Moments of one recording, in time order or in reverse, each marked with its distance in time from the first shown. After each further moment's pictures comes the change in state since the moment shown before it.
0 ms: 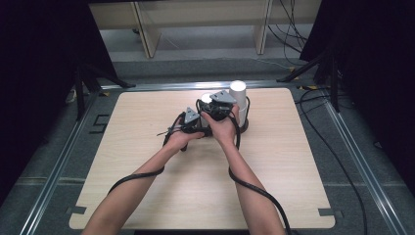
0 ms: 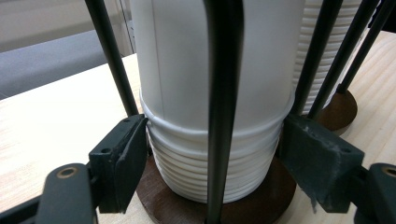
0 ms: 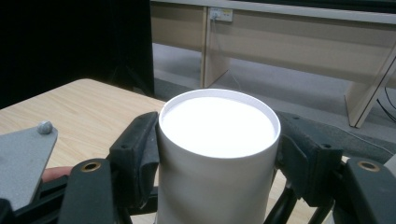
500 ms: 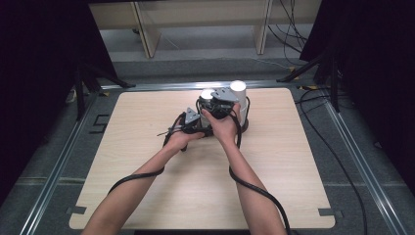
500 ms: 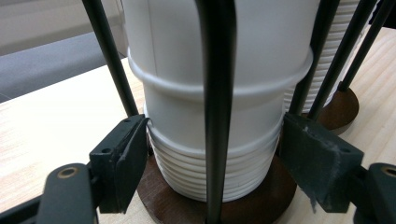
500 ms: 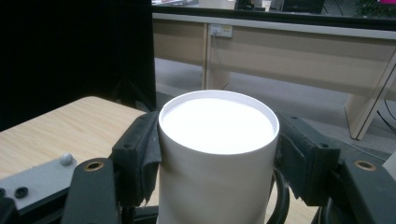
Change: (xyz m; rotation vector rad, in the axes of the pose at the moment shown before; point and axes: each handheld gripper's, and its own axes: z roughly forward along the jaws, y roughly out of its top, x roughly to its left) left arm -0.002 0.000 -0.001 0.005 0.012 0.014; right arm -0.001 0.013 -0.009 -0.050 0.010 -0.013
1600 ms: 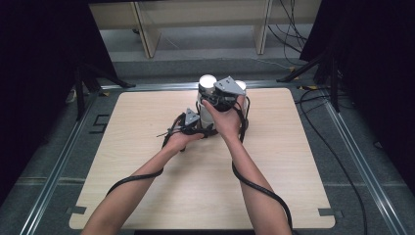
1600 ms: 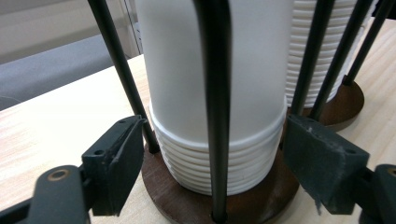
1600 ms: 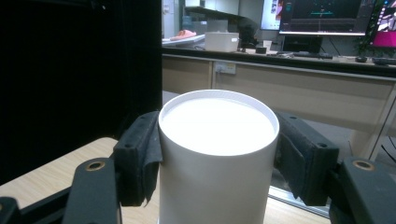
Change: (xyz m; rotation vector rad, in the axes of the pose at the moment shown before) left arm -0.001 -0.001 -0.004 0.004 0.011 0.038; right arm 0.003 0.047 -0.031 -0.140 0.022 -0.013
